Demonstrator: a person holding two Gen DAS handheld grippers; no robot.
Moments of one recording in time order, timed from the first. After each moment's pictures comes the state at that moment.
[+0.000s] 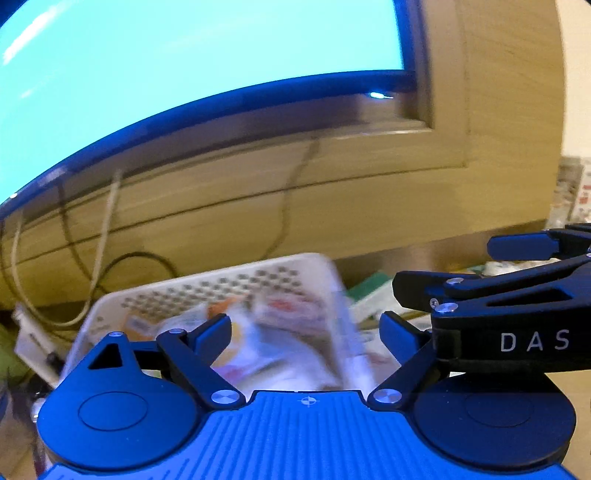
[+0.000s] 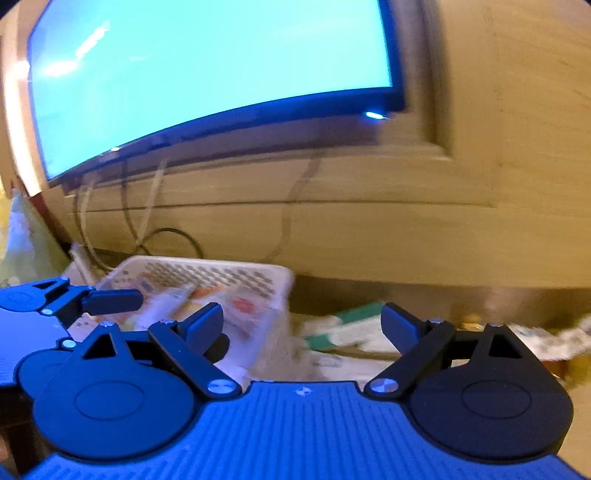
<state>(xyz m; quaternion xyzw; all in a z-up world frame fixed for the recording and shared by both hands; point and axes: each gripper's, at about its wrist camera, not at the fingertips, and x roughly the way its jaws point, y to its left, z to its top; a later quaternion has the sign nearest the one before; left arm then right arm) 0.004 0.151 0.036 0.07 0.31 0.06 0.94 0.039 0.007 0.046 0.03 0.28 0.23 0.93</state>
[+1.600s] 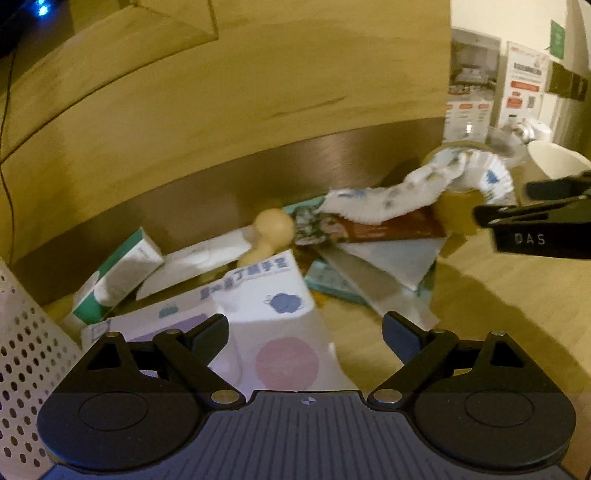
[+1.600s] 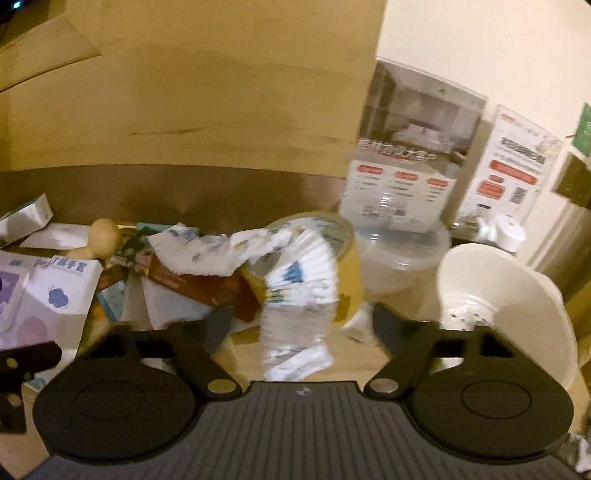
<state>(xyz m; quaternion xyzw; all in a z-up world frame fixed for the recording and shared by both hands) 0.106 -0.048 -0.100 0.09 0.40 -0.04 0.91 0.128 -0.238 -0.100 -0.07 0.35 0.01 0.93</state>
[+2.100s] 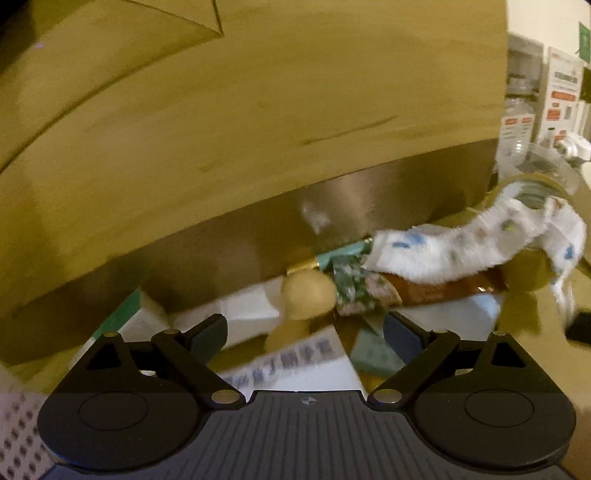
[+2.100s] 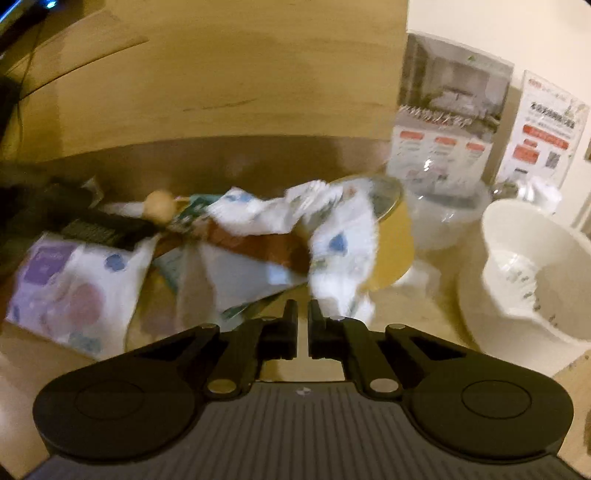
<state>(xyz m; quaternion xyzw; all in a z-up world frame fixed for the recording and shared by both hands) 0.192 -0.040 -0.110 0.12 0.40 -0.04 0.91 0.092 -0.231 -0.102 -0.02 0.37 0.07 0.92</state>
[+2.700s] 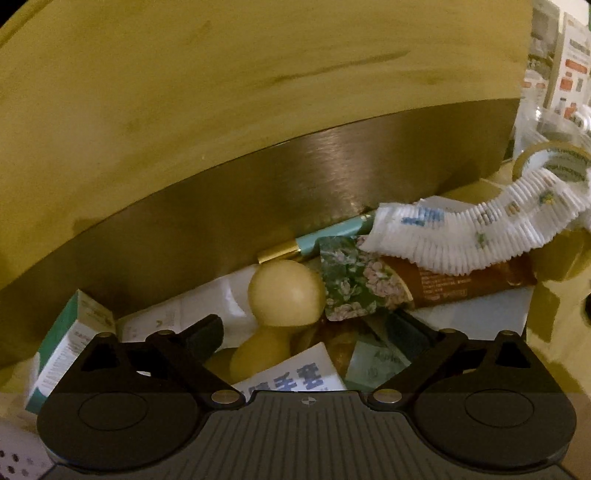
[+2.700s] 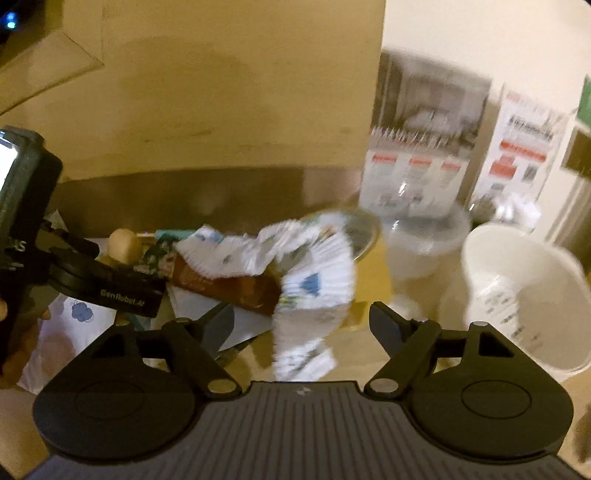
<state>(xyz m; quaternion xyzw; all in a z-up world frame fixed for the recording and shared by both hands) 0.232 -0.041 -0.150 0.11 0.44 -0.06 0.89 0.132 -0.231 -0.099 -0.01 0.36 0.01 0.93</state>
